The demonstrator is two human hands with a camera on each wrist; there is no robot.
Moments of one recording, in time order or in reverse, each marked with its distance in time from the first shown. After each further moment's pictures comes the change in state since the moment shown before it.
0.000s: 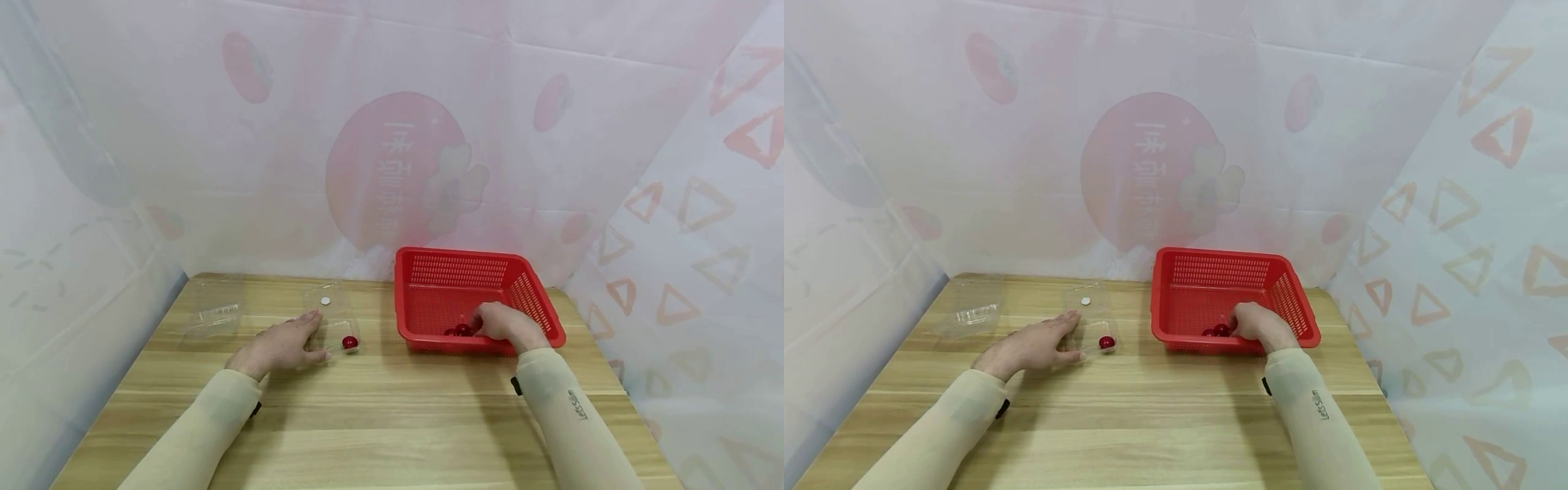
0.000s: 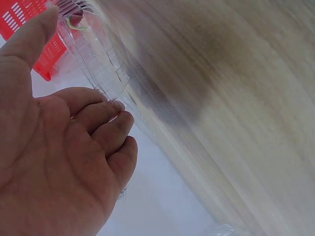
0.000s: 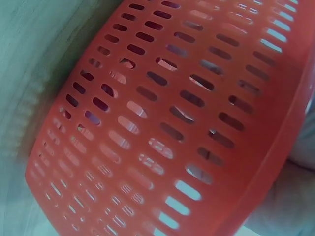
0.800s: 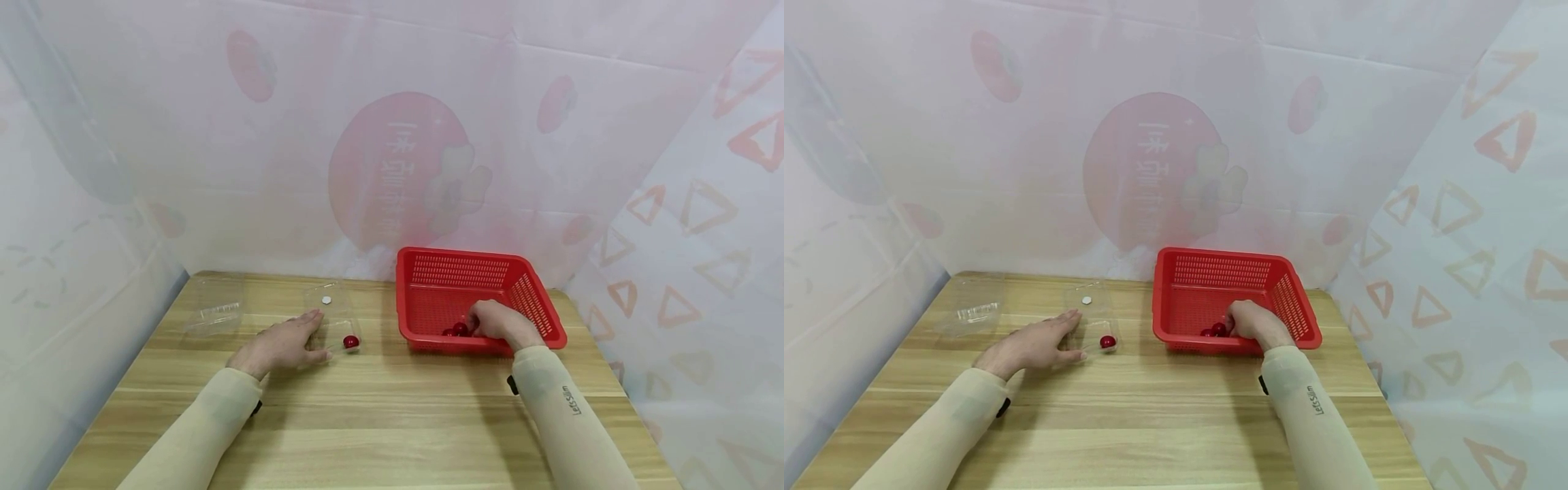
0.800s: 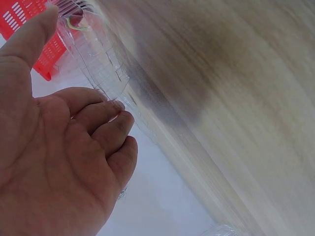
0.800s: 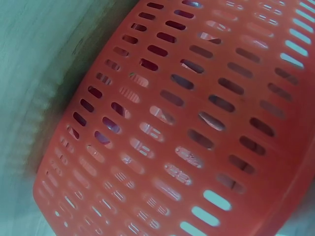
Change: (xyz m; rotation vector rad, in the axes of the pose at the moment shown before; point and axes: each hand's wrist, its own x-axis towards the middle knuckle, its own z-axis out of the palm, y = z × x) left_hand -0.002 0.001 -0.001 0.001 -0.001 0.005; right_hand 0.011 -0.003 0.005 -0.028 0.041 -0.094
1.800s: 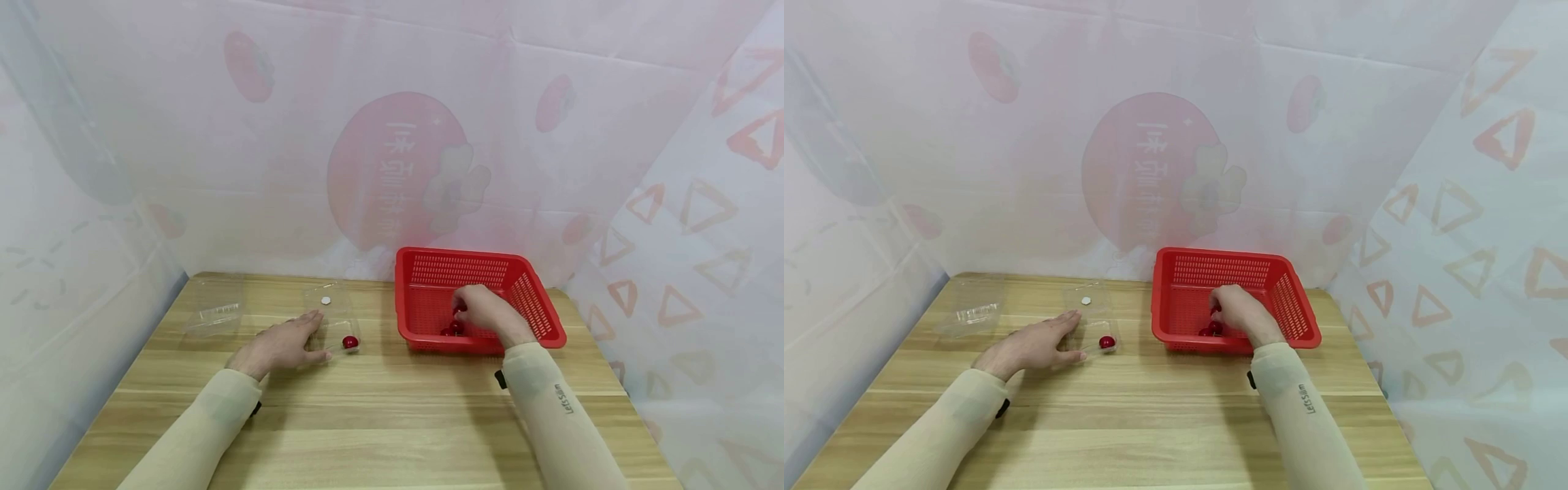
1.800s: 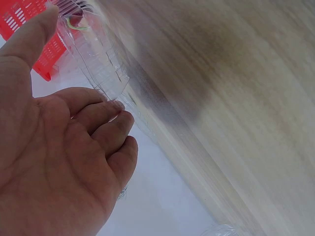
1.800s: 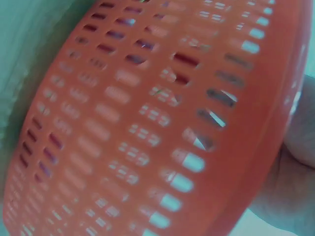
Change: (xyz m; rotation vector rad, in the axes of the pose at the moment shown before) left_hand 0.001 0.000 0.000 0.008 0.007 0.008; right_hand 0.013 -0.025 -0.006 -0.045 0.160 -0.160
